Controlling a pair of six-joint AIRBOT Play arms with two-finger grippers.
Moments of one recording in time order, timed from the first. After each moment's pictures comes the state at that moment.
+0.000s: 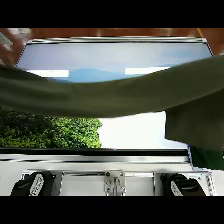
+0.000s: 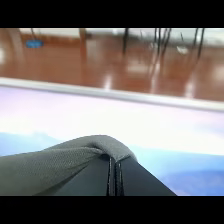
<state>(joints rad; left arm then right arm) 0.44 -0.63 1.79 1.08 -1.14 -1.48 0.06 -0.65 1.86 -1.49 1.37 1.48</state>
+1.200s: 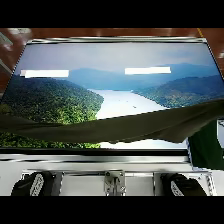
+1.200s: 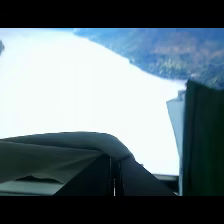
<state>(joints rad) 0.44 -0.61 1.54 1.23 -1.75 -1.50 0.06 -0.76 1.64 -1.56 1.76 1.55</state>
